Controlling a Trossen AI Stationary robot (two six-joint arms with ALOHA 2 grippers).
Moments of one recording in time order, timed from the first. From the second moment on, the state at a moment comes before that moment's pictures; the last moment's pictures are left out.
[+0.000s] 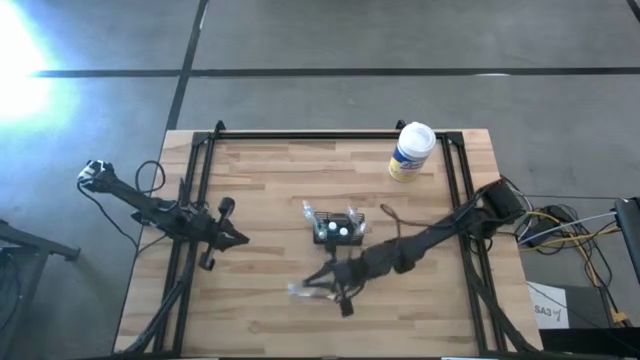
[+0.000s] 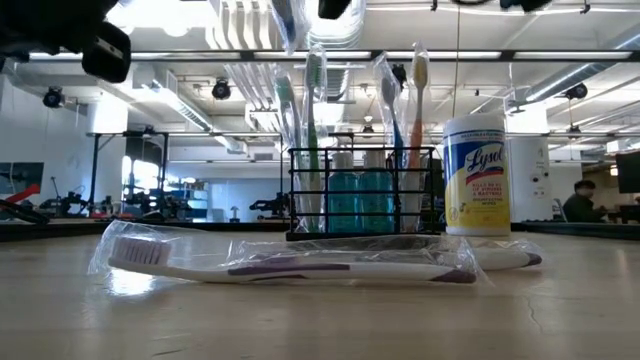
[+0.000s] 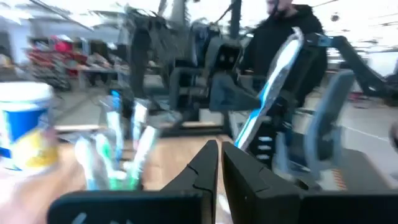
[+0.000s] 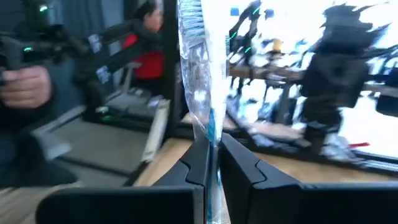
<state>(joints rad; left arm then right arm) -0.48 0.40 0.11 0.38 -0.23 -0.04 0.41 1.85 1.07 0.77 0.15 -0.02</state>
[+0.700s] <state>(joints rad) -0.40 0.67 0.29 0.39 -0.29 0.08 0.28 1.82 0.86 1.10 0.20 -0.12</state>
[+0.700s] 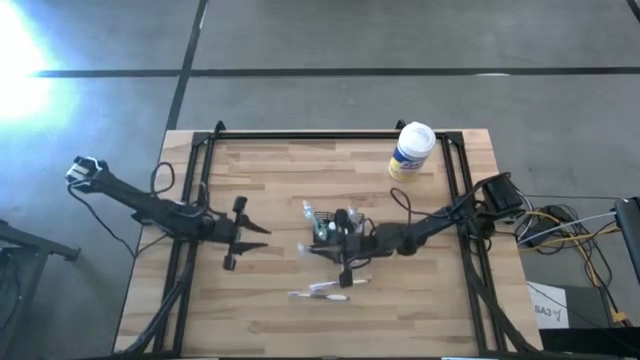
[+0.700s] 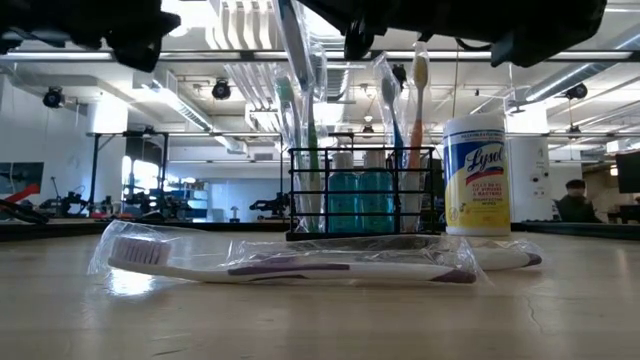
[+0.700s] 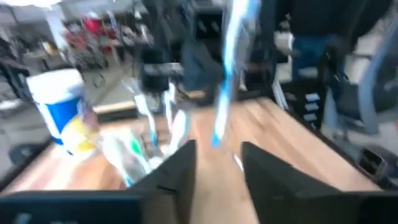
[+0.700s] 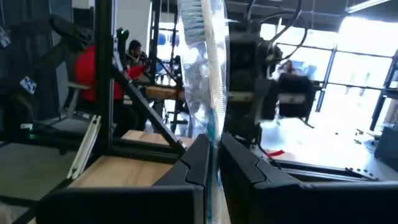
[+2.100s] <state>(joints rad) -0.39 1.12 0.70 0.42 -0.31 0.02 0.28 1.82 0.98 0.98 0.24 -0.13</state>
